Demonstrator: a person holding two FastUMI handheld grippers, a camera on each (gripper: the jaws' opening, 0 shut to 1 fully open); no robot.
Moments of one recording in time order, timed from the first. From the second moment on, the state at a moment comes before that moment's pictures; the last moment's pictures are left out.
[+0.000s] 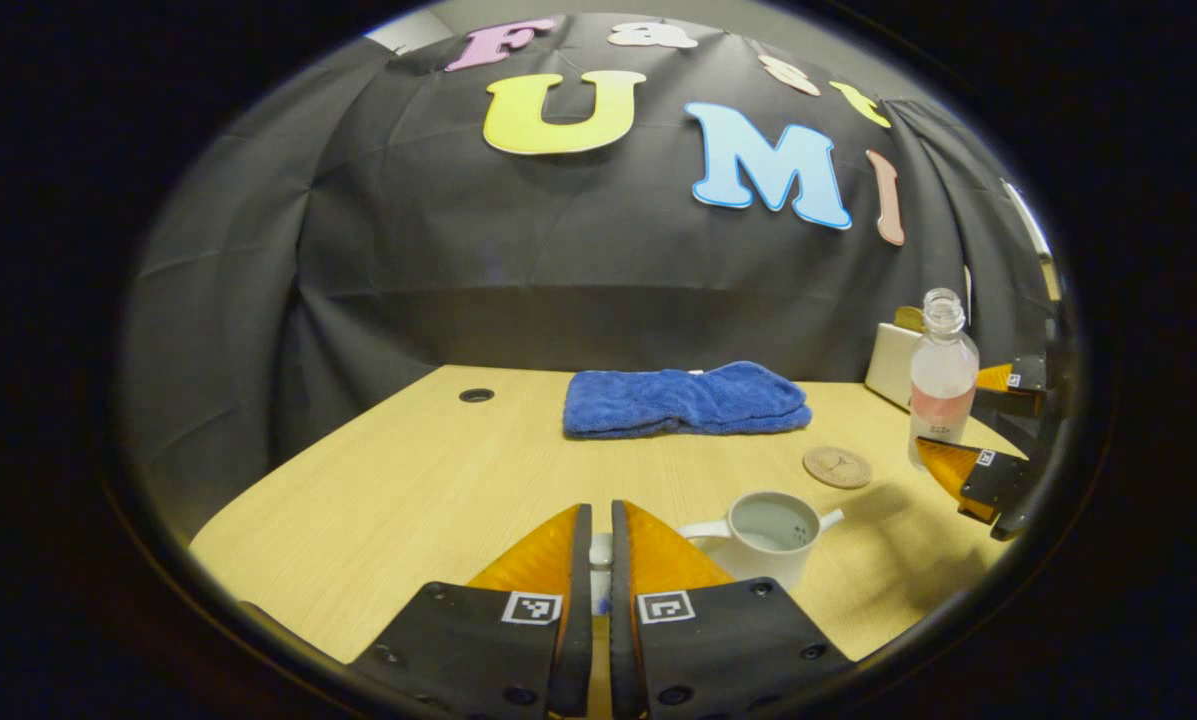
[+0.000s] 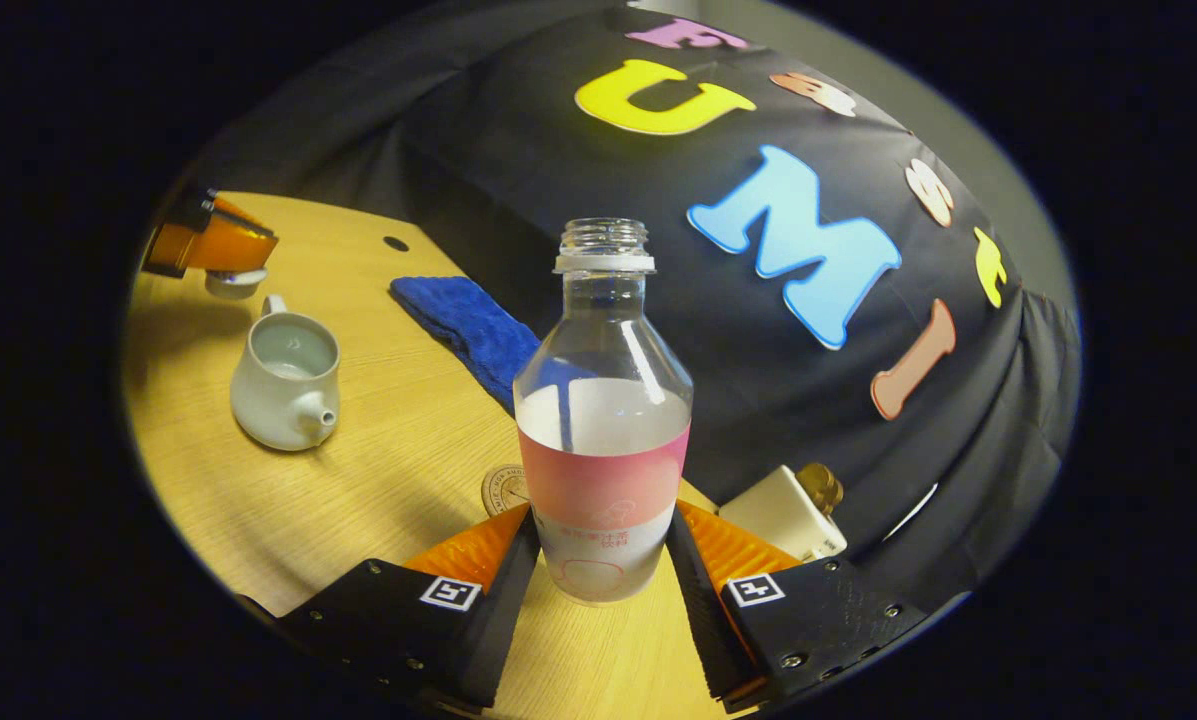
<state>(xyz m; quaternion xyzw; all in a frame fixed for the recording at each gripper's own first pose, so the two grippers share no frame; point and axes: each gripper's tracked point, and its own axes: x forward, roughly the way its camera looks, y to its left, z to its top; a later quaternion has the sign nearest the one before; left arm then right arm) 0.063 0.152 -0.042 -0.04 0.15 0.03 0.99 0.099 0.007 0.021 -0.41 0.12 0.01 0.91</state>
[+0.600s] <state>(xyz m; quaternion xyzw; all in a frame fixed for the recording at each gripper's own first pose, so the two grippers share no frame) 0.051 0.185 -0.048 -0.05 0.16 0.05 0.99 0.112 0.047 0.026 -0.62 0.07 0.04 0.78</state>
